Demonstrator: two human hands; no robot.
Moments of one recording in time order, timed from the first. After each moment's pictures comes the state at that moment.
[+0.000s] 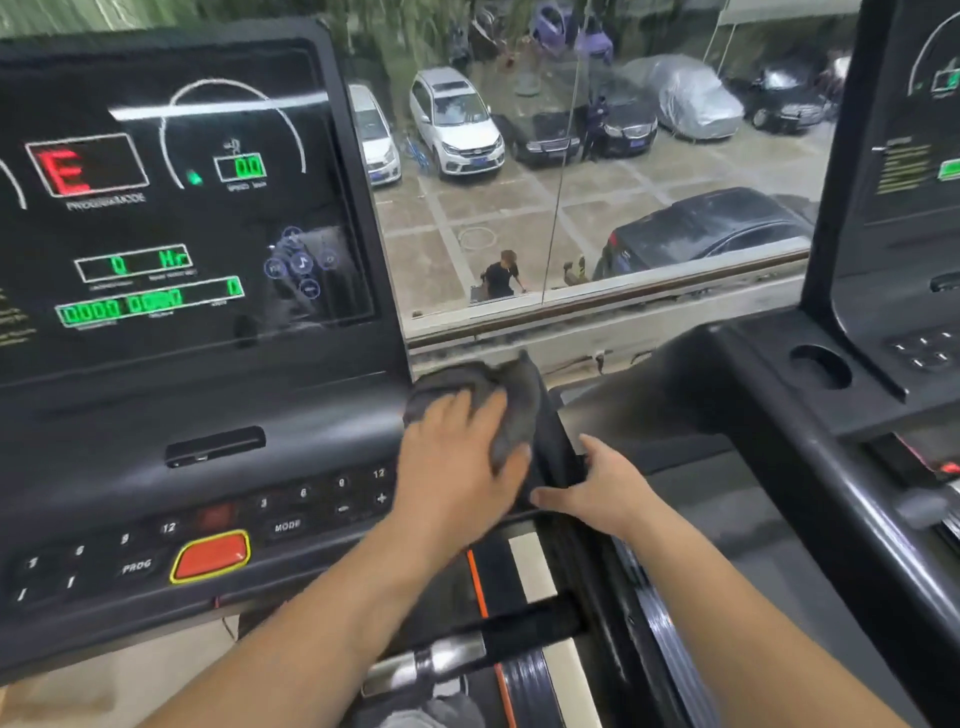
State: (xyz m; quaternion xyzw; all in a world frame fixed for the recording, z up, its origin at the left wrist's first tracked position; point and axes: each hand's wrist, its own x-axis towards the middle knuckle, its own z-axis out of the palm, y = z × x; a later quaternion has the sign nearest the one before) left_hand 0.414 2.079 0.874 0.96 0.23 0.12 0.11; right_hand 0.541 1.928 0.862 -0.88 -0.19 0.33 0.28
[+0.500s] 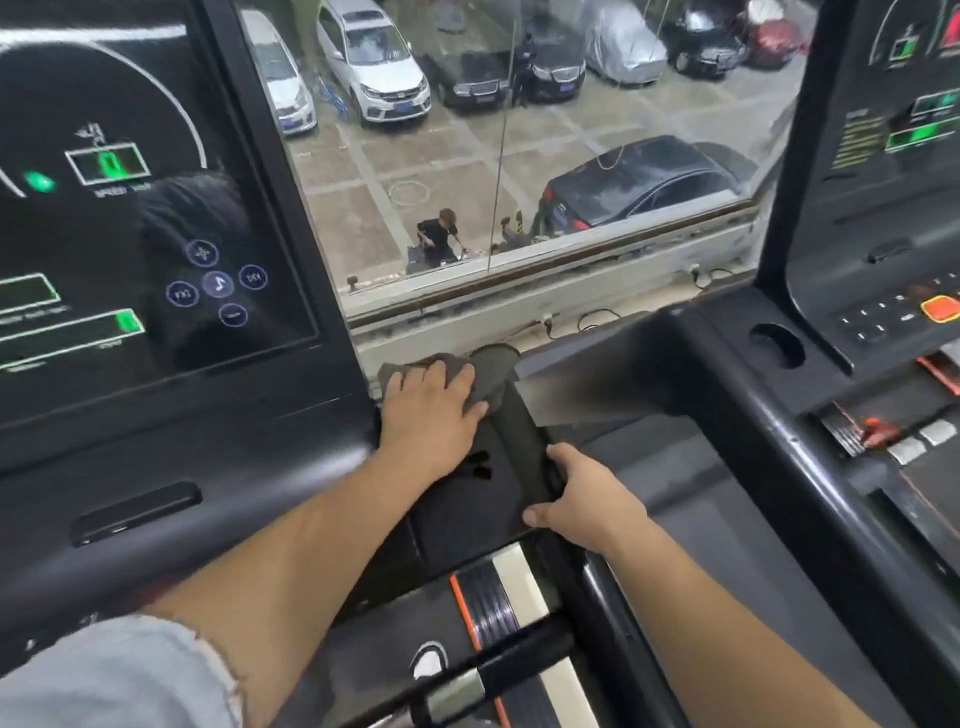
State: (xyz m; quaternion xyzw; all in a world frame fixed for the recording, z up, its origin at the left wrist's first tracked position) left_hand 0.509 2.163 0.837 0.98 0.19 -0.09 0.05; right_hand 0.549 1.951 0.859 -0.92 -0.14 0.34 0.16
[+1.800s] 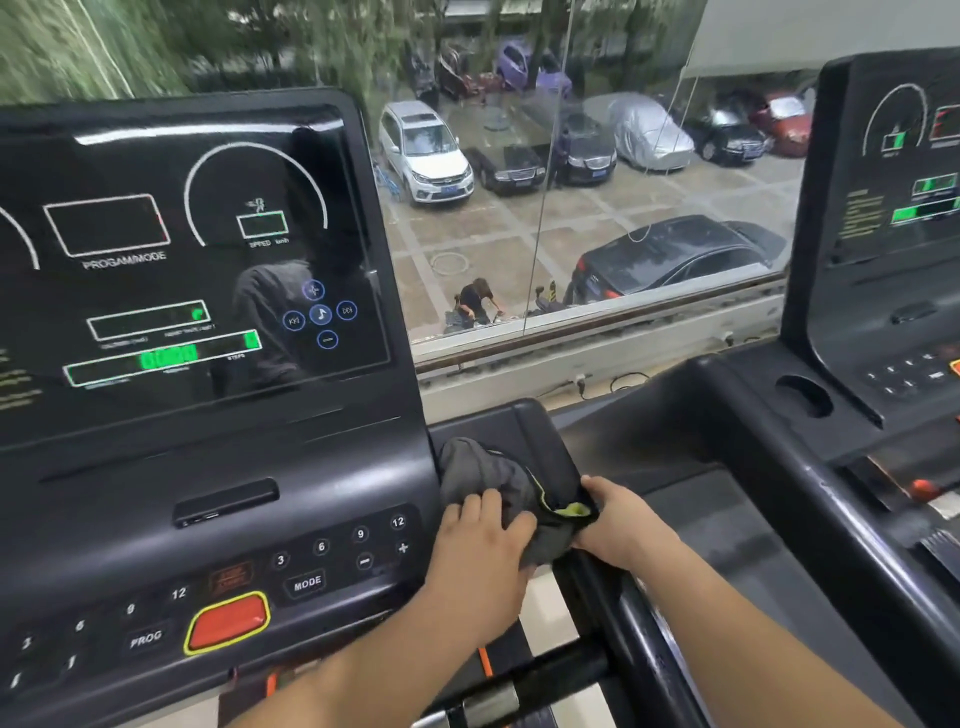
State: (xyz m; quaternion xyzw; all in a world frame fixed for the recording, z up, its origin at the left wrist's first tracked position) left_hand 0.392 2.079 0.844 0.99 0.12 -0.05 0.04; right_hand 0.544 1.944 0.846 -0.92 -0.15 0.32 0.19
